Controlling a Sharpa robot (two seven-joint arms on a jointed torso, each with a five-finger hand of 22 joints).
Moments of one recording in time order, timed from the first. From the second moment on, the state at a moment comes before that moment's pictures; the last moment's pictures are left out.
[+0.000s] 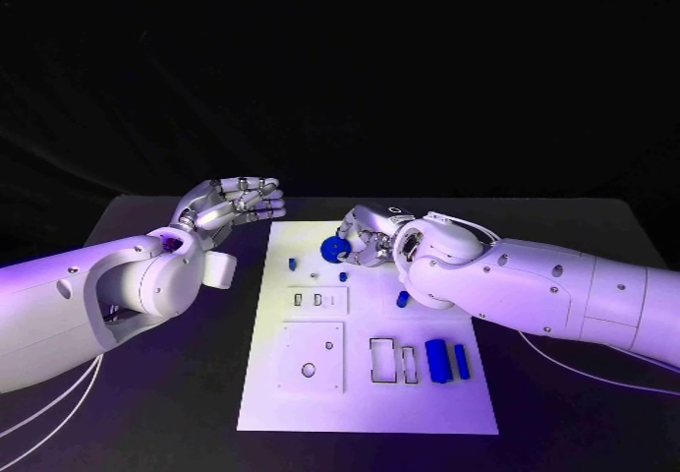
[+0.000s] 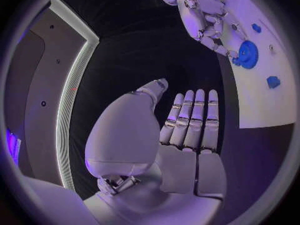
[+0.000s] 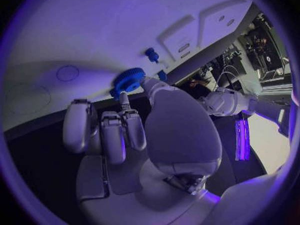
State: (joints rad) left arm 1.23 -1.01 -0.02 1.62 -0.01 -0.33 0.42; left_hand 1.40 -0.13 0.33 0.14 0.29 0.79 0.20 0.25 0.19 0.99 0.20 0.07 0.07 0.86 0.18 0.22 0.18 0.17 0.76 0.27 0.24 0.09; right arm 1.32 -0.49 -0.15 1.37 -1.45 -0.34 -0.30; right_hand 1.31 -0.22 0.36 0.28 0.23 0.80 0.15 0.27 0.33 1.46 0.07 1.46 1.31 1.47 0.00 1.57 1.31 0.09 1.40 0.10 1.29 1.31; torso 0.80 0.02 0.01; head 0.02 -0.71
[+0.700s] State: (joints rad) left arm 1.23 -1.02 -0.02 1.62 -0.01 -0.33 0.41; left_hand 1.40 -0.13 0.33 0.13 0.29 0.79 0.20 0.25 0.19 0.99 0.20 0.07 0.07 0.86 0.18 0.22 0.18 0.17 0.76 0.27 0.24 0.09; right arm 1.36 -0.70 -0.15 1.52 -1.44 -0.44 -0.30; right_hand 1.31 -0.23 0.38 0.28 0.24 0.83 0.15 0.27 0.33 1.46 0.07 1.47 1.31 1.47 0.00 1.57 1.31 0.09 1.40 0.11 1.28 1.30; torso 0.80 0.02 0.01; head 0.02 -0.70
